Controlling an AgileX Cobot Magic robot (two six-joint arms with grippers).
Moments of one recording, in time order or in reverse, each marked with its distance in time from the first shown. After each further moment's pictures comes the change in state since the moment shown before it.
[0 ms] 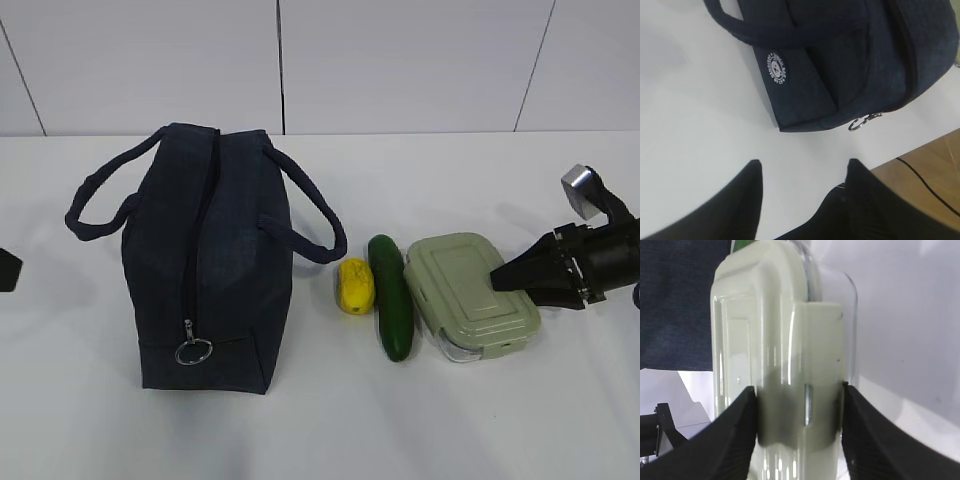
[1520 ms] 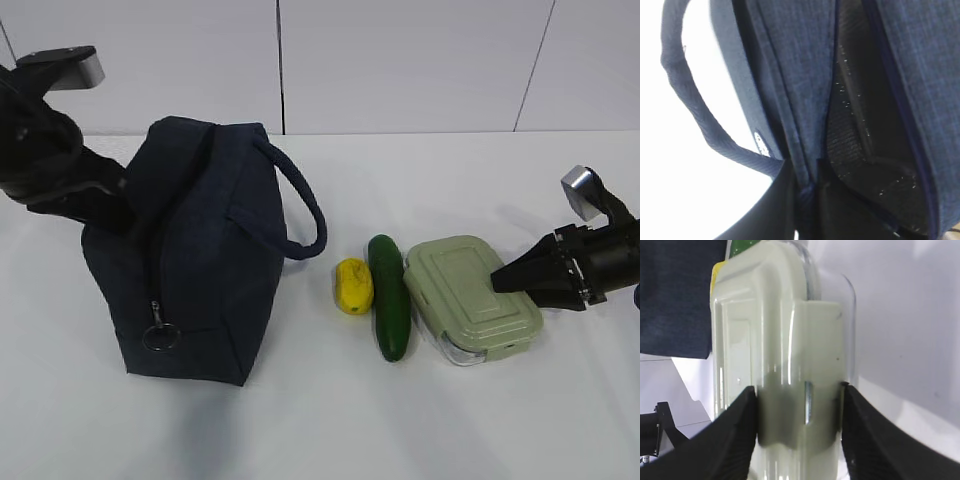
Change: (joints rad) left arm -0.185 0.515 -0.378 0.154 -0.076 -0.023; right arm 0.000 0.000 0.000 -0.010 0.000 0.010
